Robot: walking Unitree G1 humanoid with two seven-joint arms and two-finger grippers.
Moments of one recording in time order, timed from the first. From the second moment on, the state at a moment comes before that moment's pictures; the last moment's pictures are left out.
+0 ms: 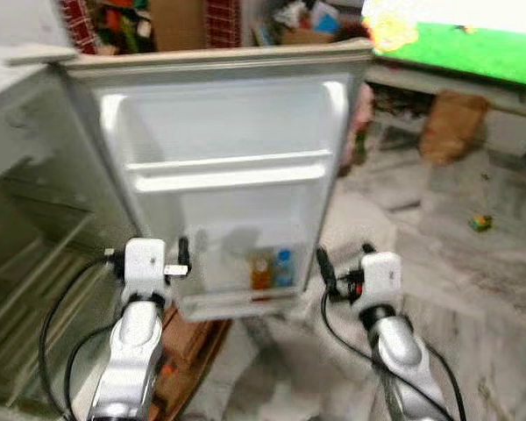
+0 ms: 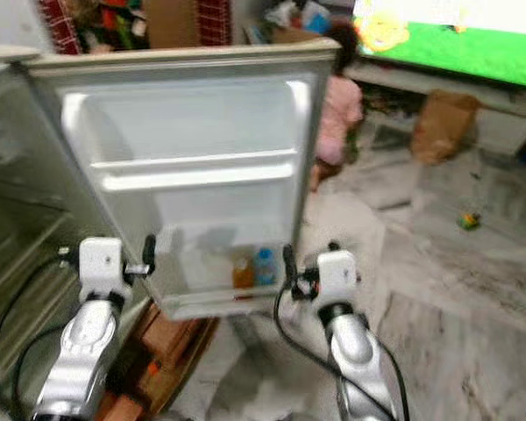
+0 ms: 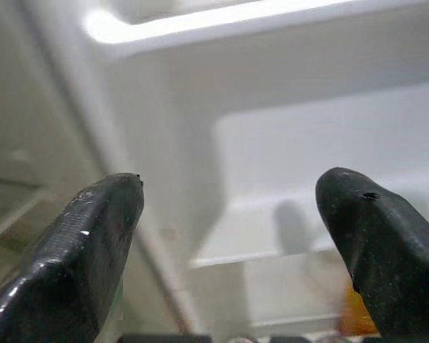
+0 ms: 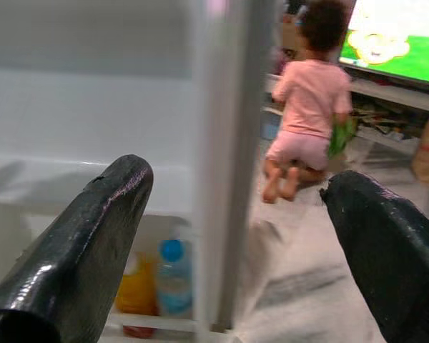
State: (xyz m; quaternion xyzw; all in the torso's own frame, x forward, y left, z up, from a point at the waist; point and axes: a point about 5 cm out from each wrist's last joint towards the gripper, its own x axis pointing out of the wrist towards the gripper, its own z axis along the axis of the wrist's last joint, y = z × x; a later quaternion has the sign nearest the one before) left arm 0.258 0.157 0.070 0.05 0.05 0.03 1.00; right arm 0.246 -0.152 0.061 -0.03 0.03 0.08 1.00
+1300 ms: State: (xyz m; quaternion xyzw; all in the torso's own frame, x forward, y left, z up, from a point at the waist) left arm 0.266 0.149 0.069 0.08 0.04 0.00 1.00; right arm 0.261 -0.138 0.084 -0.07 -0.03 0.15 0.99
